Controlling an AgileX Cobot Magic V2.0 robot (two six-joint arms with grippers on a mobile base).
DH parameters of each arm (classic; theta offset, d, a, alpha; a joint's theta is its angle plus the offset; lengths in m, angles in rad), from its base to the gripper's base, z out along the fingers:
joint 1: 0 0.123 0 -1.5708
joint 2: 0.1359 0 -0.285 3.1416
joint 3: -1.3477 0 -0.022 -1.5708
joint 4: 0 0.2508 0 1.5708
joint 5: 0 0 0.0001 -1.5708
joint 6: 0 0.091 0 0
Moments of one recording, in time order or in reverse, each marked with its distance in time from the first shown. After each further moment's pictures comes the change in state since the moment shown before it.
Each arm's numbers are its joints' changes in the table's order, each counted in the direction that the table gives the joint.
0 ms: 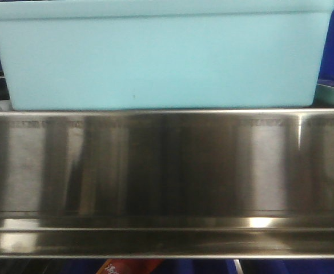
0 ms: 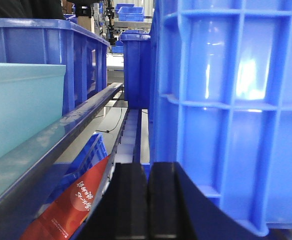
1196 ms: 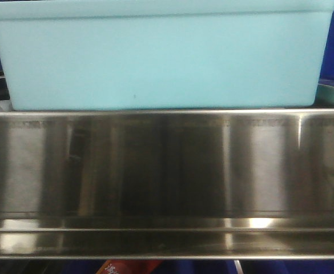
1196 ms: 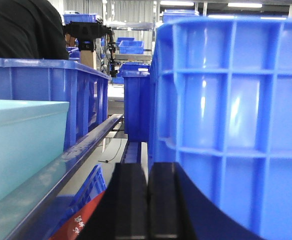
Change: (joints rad) left arm 0.000 -0.001 0.007 0.000 0.089 0.000; right arm 0.000 -0.002 0.043 0.000 0.078 0.000
